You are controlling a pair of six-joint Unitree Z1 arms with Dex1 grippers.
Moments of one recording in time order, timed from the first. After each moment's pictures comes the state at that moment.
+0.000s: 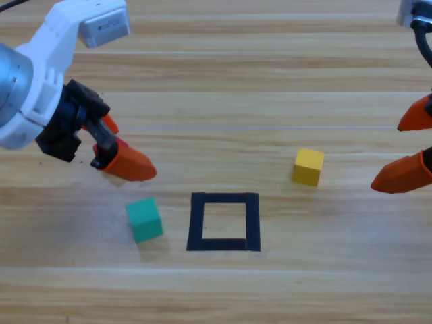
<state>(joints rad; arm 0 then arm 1) -0.64 1.48 -1.01 0.44 -0.18 0.14 0.80 1.48 -1.15 0.67 0.13 -0.24</state>
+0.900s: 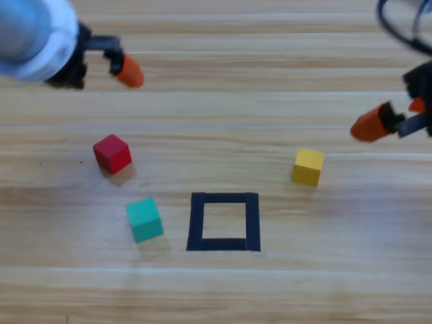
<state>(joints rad) -0.64 1.59 -1.23 0.54 0.20 -0.45 0.80 1.58 -1.11 0.49 -0.17 0.21</state>
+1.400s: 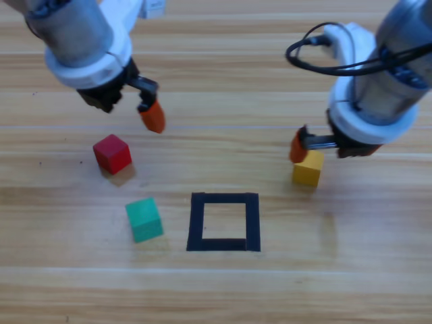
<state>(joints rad) -0.55 1.91 -1.55 0.86 0.04 -0.08 0.79 1.99 -1.39 0.62 -0.12 0.56</state>
